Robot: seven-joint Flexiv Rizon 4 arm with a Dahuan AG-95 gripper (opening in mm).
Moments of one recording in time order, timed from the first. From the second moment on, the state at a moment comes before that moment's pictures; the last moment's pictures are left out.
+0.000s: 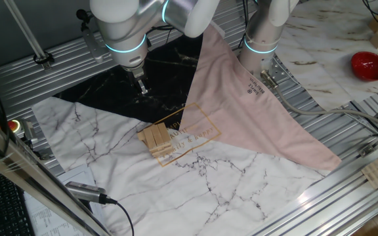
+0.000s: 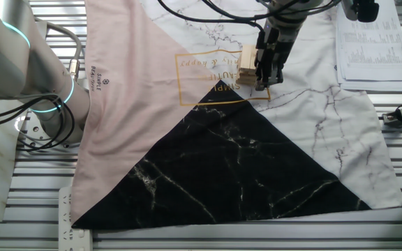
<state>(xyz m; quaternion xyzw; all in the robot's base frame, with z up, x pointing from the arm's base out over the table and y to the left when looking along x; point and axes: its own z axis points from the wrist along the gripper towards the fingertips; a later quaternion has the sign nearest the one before) 0.494 0.001 0.173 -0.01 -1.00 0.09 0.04</state>
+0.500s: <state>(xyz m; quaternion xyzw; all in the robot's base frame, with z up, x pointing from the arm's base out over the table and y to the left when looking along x) 0.493 0.000 0.174 0.02 -0.99 0.09 0.05</state>
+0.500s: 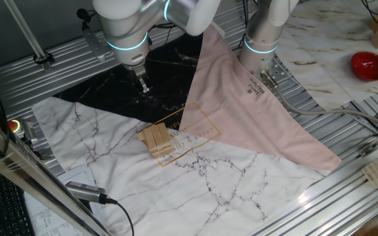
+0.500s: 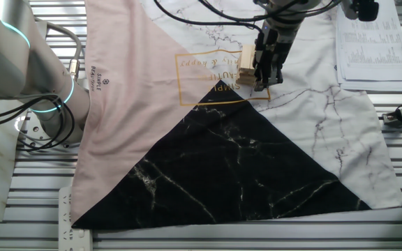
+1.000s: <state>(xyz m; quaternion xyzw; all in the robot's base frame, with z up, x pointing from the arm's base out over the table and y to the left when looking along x) 0.491 0.001 0.178 -0.05 -1.00 0.03 0.05</state>
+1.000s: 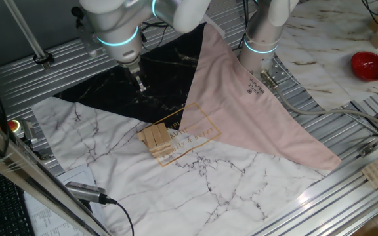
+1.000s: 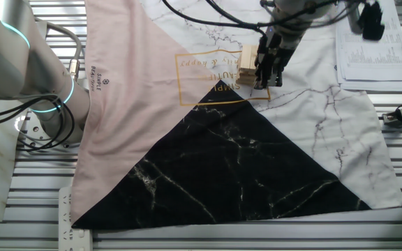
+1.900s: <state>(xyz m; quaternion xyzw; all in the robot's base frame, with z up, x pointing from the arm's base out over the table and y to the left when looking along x) 0.493 -0.001 0.179 -0.04 -1.00 0.03 0.05</state>
